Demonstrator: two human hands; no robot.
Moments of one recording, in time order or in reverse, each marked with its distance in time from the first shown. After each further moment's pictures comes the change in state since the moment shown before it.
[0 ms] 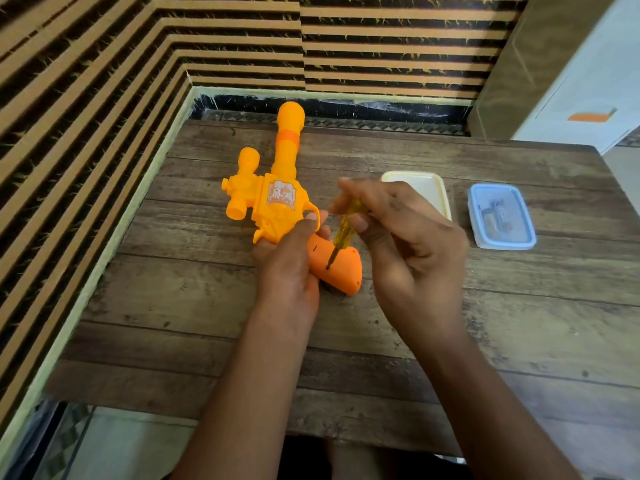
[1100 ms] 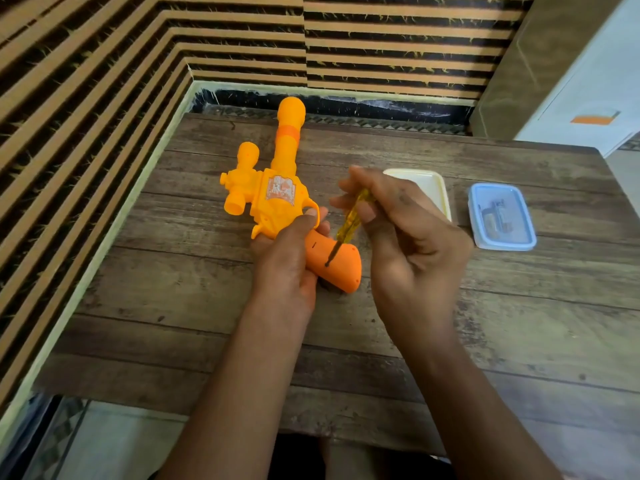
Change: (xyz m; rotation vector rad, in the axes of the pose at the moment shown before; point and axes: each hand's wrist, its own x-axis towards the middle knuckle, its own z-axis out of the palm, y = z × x) left_hand -0.004 0.005 0.004 -0.007 0.007 -0.059; right_hand -0.005 0.007 0.010 0.127 0.140 0.057
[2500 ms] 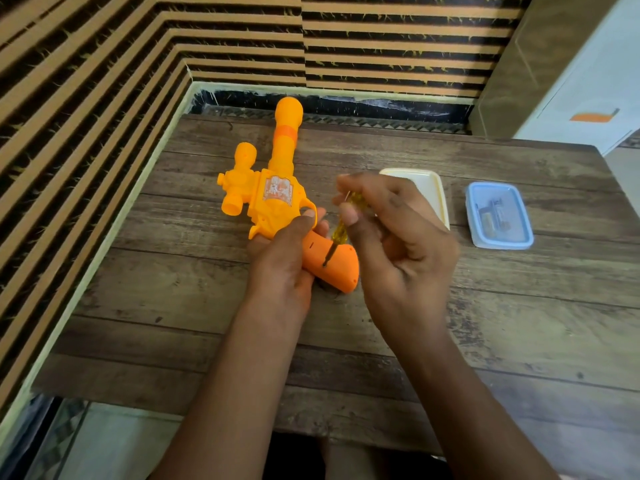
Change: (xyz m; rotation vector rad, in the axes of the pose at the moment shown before) left_hand -0.001 -0.001 -0.003 0.018 -0.025 -0.026; right_hand -0.002 -0.004 -0.001 -0.008 -0.018 -0.014
